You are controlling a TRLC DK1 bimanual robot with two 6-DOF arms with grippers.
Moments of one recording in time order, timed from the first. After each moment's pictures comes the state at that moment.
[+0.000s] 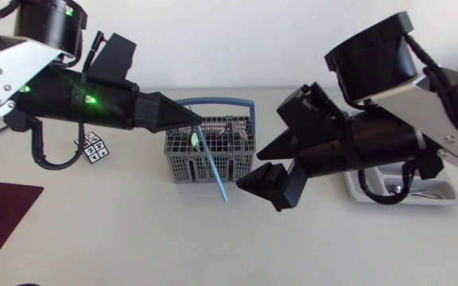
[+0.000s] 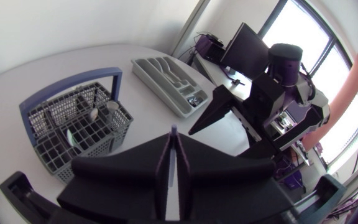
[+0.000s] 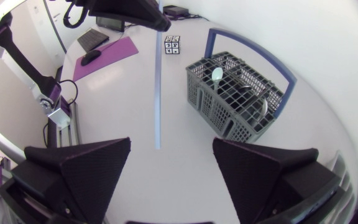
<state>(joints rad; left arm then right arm) -0.38 1.34 1.10 -0.43 0.76 -0.03 0.64 1.25 0.98 -0.52 -0.35 -0.19</state>
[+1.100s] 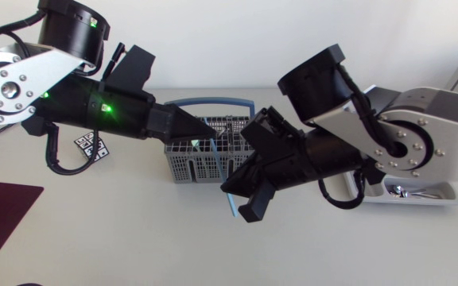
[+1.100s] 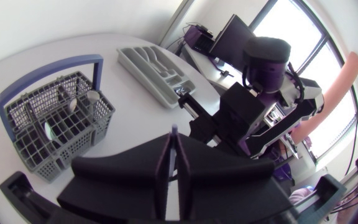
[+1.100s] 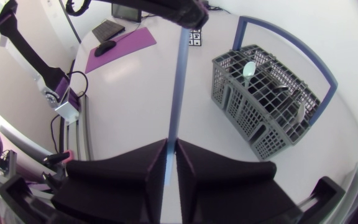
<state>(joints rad) -0.43 1.37 1.10 -0.44 0.80 -0.03 0.72 1.38 0.97 -0.43 -0.40 -0.18</state>
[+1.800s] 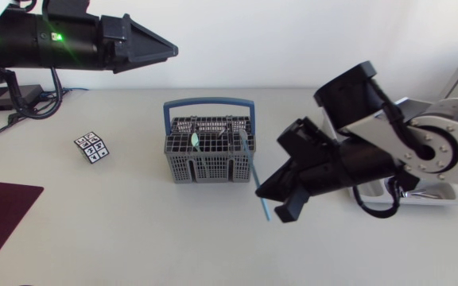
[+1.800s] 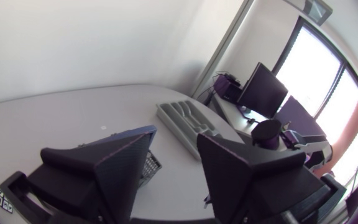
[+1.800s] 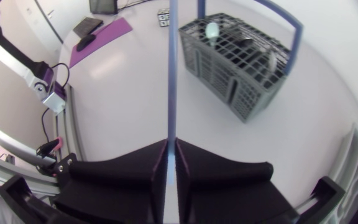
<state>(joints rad) -0.22 1.38 1.27 -0.35 0.73 -0.13 0.54 1.30 0.88 -0.53 -0.41 -0.23</state>
